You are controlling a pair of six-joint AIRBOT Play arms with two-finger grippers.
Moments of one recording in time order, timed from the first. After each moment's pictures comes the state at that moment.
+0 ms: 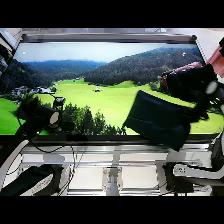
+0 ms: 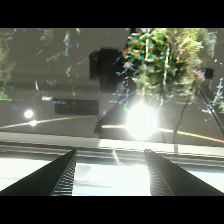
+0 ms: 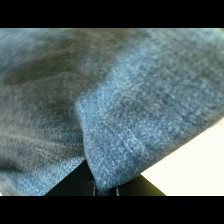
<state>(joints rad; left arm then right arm) -0.35 -1.01 0.69 1.73 -1.22 -1.93 -0.51 -1.38 1.05 -1.59 1.54 1.39</state>
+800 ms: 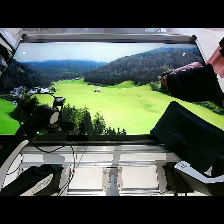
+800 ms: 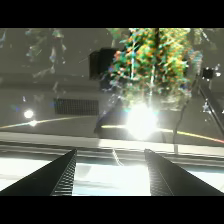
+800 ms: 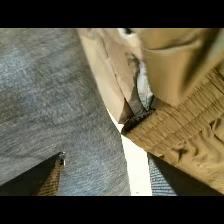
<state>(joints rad) -0.35 -1.01 0.69 1.73 -1.22 -1.93 -1.06 -1.15 0.98 -1.75 1.38 1.62</state>
